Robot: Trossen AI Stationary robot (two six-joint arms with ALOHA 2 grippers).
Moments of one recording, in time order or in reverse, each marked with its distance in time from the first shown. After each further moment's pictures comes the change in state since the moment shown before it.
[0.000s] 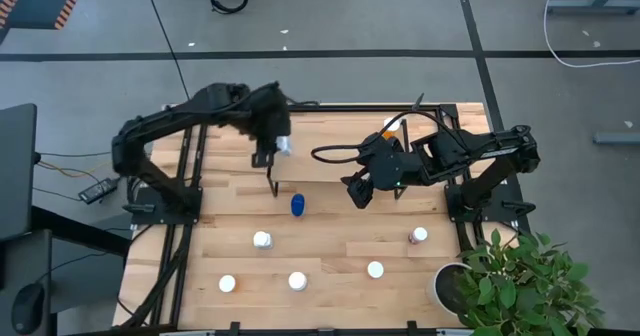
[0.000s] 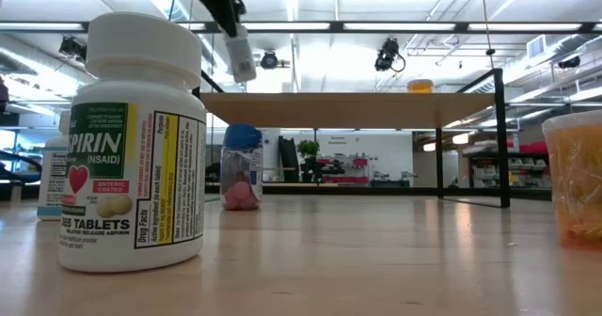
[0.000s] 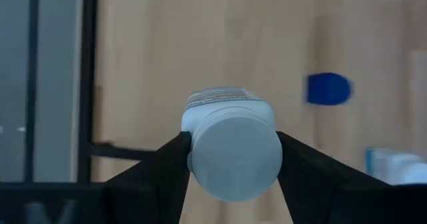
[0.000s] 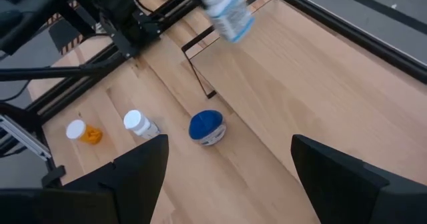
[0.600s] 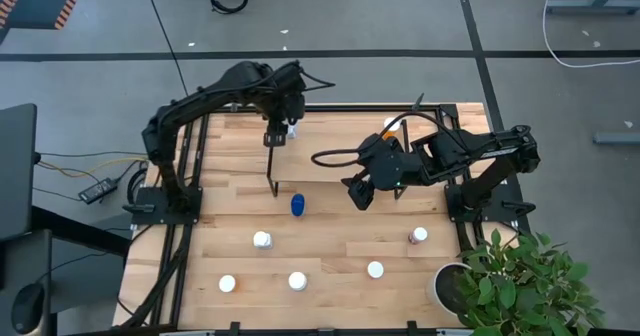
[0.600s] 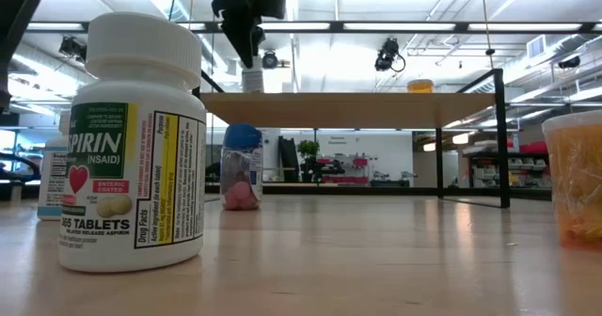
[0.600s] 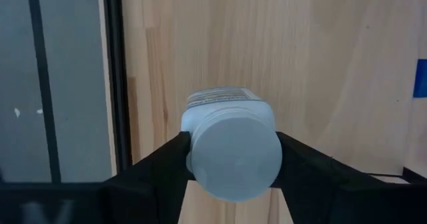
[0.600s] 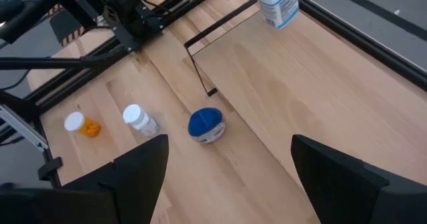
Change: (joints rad) left arm 0.143 0.253 0.240 -0.113 -0.015 0.179; right arm 0.000 0.000 0.000 0.000 -0.012 -0.047
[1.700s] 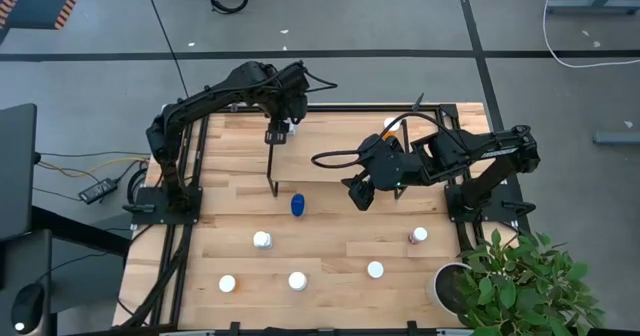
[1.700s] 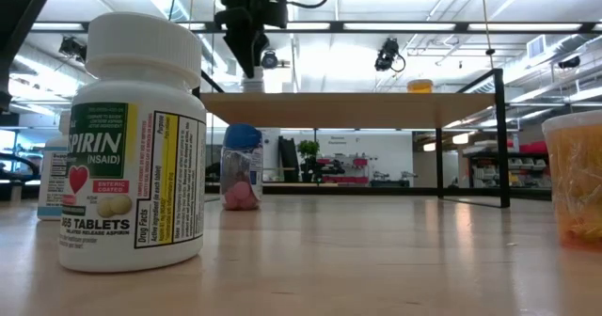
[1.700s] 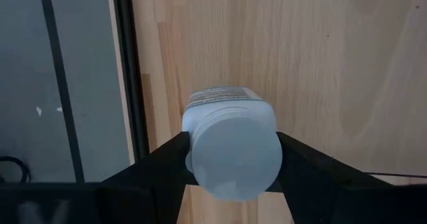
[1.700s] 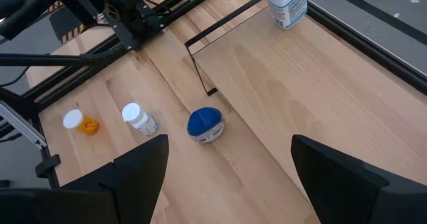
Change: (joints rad) left arm 0.012 0.033 0.000 0.019 -0.055 0.065; right arm 0.001 0.000 0.000 0.000 0.000 -0.009
